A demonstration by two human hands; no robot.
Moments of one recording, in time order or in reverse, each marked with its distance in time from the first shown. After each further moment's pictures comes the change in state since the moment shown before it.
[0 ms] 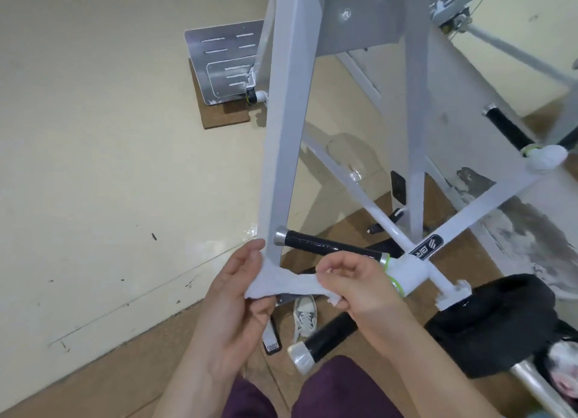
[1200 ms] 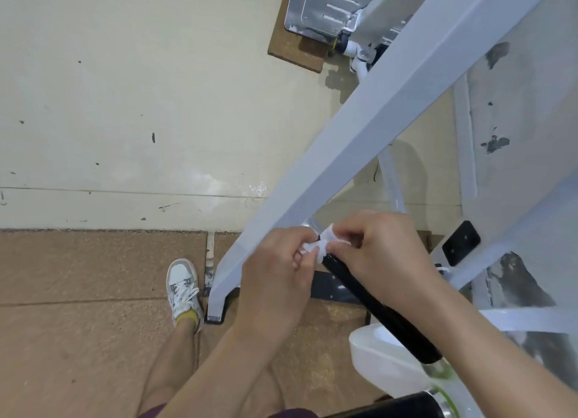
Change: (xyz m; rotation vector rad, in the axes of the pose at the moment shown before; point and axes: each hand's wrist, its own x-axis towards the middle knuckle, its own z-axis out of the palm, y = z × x) left_hand 0.155 -0.095 -0.034 1.113 0.500 0.788; right_hand 0.181 0.008 0.006 -1.400 -0.300 -0.620
